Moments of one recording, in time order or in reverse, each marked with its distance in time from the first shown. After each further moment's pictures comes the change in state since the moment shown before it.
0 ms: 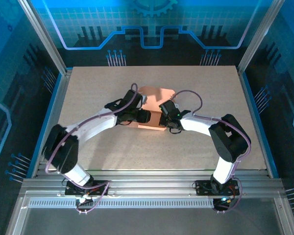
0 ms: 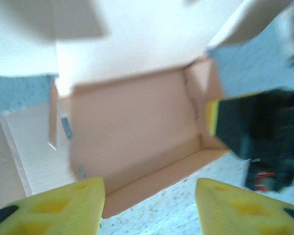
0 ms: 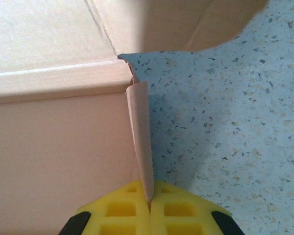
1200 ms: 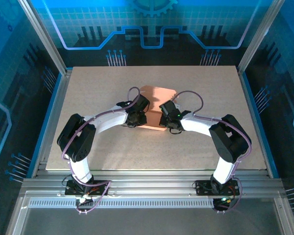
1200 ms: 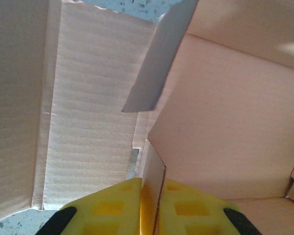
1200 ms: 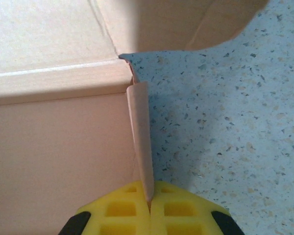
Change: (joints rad) left arm -0.024 0.250 0.076 -0.148 -0.158 -0.369; right arm 0.009 -0.006 -0.011 0.002 0.010 0.042
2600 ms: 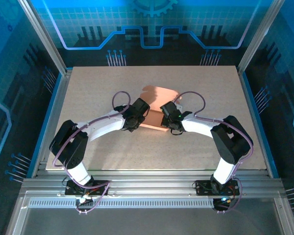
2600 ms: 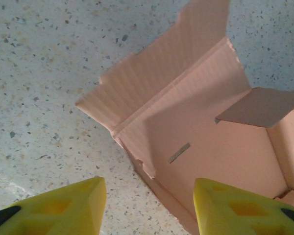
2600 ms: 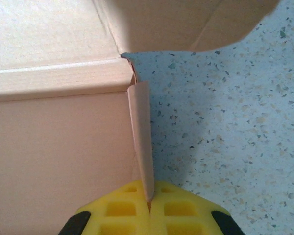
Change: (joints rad) left arm -0.051 -0.111 -0.065 -0.031 -0.185 -0.716; right arm 0.000 -0.025 -0.021 -0.026 0.051 0.041
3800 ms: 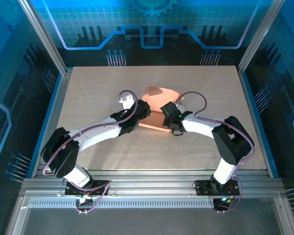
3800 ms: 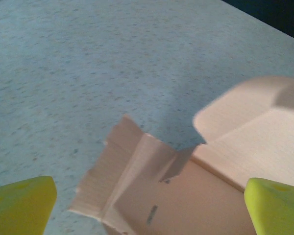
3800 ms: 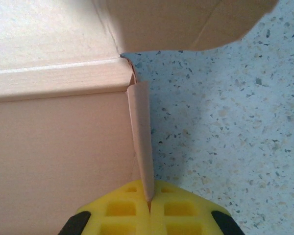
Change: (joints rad) left arm -0.055 -0.138 -0.113 0.284 -0.314 0.466; right arm 0.000 -0.014 0.000 -0.063 0.055 0.026
